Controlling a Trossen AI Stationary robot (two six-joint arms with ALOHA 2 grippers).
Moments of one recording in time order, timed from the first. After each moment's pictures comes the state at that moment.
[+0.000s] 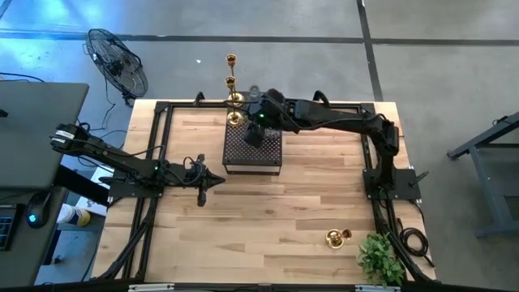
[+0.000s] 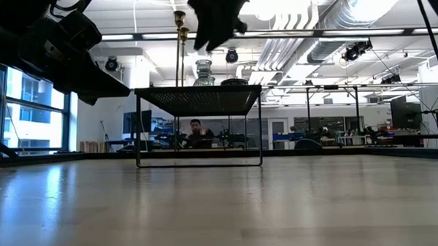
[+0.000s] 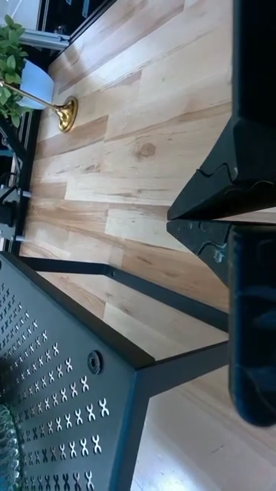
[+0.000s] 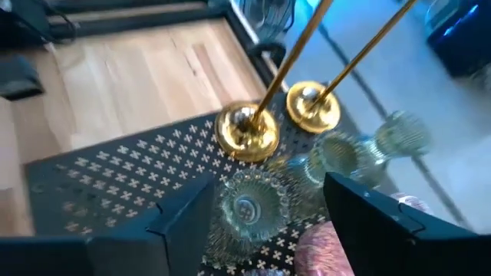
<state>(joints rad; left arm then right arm) -0.25 0.95 0.20 0.44 -0.33 -0.24 -0.19 1.93 1.94 -0.77 0.36 0.04</state>
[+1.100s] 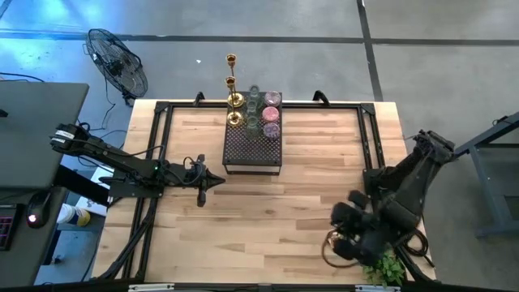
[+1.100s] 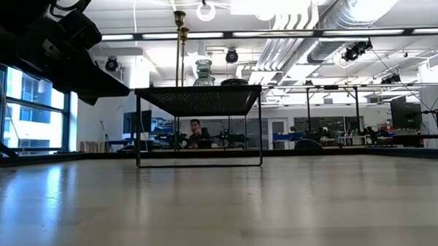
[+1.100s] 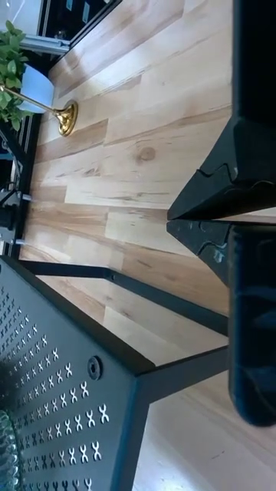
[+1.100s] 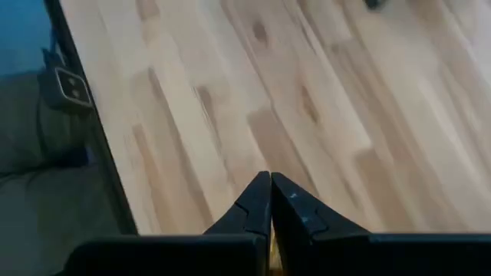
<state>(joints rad) -0.25 0.95 0.20 0.45 -0.32 -0.24 0.86 1.48 1.44 -1.26 0.45 1.23</state>
